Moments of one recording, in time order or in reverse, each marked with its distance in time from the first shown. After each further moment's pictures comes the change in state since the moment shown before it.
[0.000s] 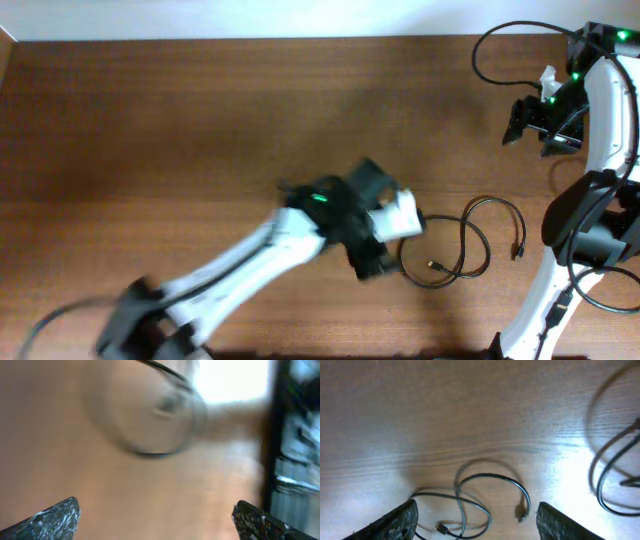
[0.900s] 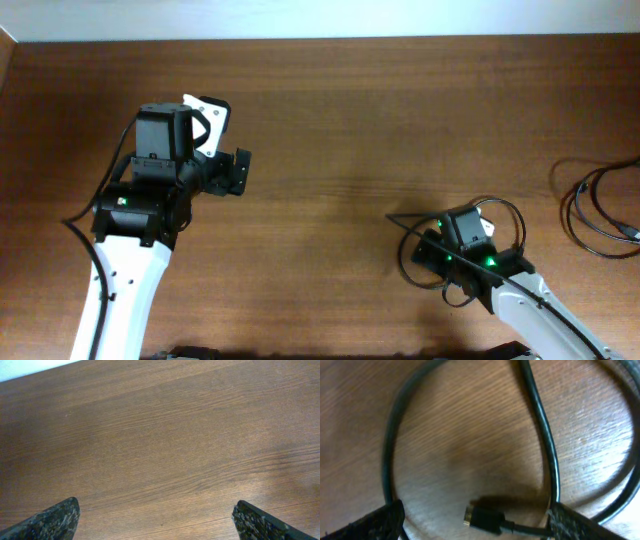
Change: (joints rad) left arm 0.688 -0.392 0.032 -0.108 -0.396 -0.274; right arm 0.587 -1.061 -1.743 1.114 0.187 0.863
